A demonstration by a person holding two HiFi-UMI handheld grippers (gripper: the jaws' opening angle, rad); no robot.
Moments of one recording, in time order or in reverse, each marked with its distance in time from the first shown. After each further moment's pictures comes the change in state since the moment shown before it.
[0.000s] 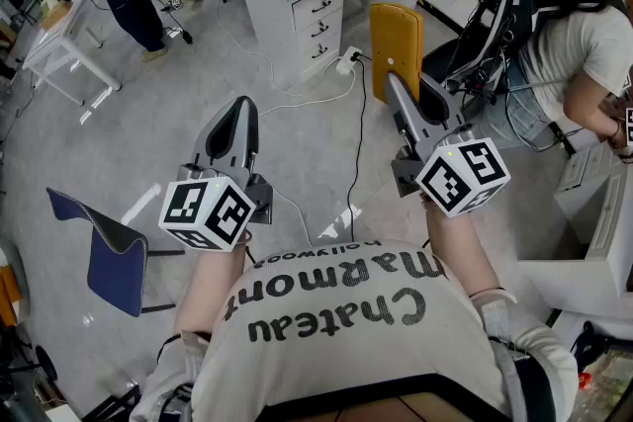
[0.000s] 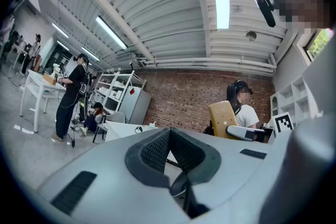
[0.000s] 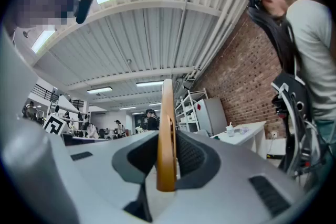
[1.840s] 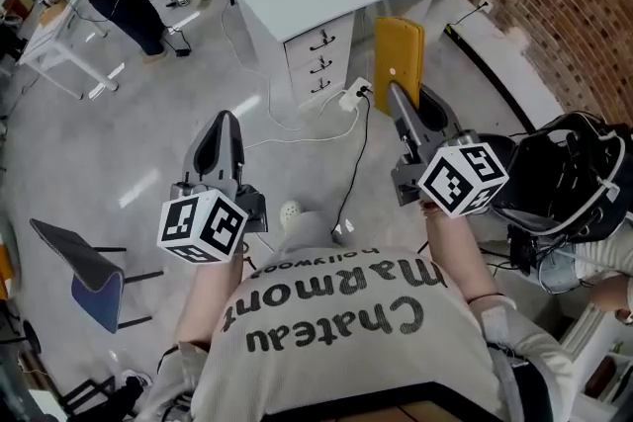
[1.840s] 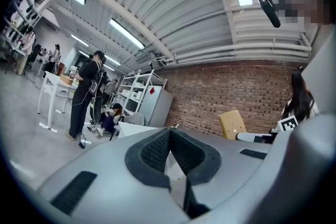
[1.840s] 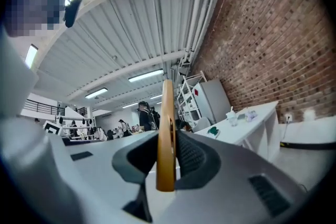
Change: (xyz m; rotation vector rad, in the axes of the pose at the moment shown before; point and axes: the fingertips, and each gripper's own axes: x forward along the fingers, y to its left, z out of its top) left arm 0.282 0.063 -0.031 -0.023 -0.034 0.279; right arm 0.219 -0.271 -0.025 0.141 0.120 0.100
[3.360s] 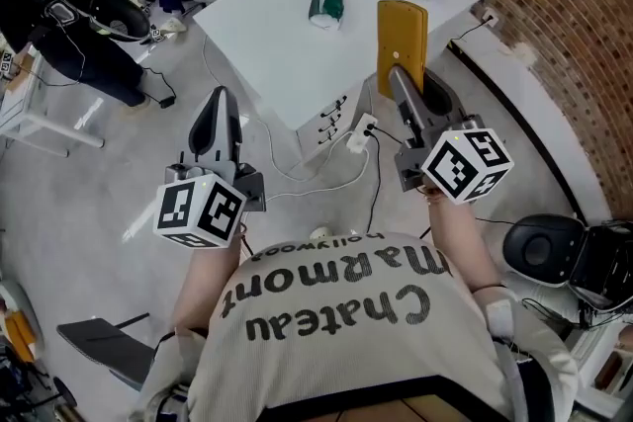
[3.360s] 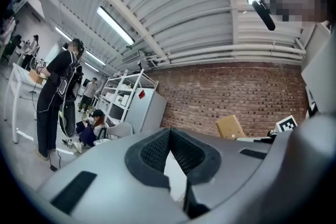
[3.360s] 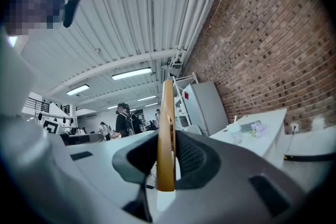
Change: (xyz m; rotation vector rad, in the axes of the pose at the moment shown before) left arm 0.338 0.125 0.062 0.036 -0.050 -0.154; right arm 0.302 -0.132 0.042 -0.023 -0.041 -0.123
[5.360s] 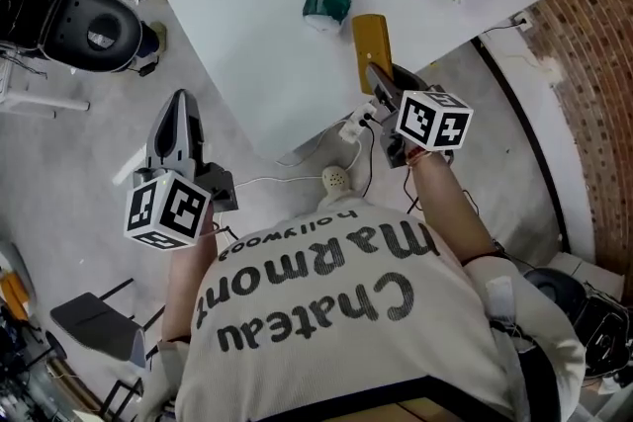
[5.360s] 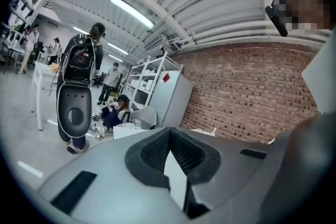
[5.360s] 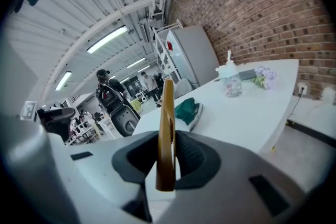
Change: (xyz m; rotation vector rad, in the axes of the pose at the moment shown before) left arm 0.145 0.087 -0.086 -0.056 0.162 0.290; right arm 0.187 -0.198 -0.168 0.170 0.501 -0.001
